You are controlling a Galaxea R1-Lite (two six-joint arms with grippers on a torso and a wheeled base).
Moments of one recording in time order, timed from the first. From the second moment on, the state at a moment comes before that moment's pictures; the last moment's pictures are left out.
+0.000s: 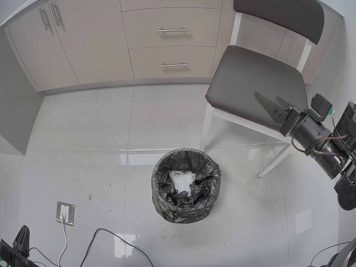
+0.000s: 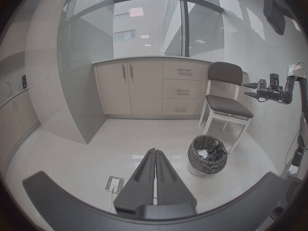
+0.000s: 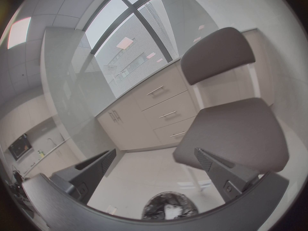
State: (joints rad) left arm -0.01 0.02 -0.02 0.01 0.01 -0.01; right arm 0.48 1.58 -0.55 -1.28 0.01 0.27
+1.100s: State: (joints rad) left arm 0.00 0.01 -0.02 0.00 0.01 -0.01; right arm -0.09 0.22 -0.59 0.35 0.23 0.12
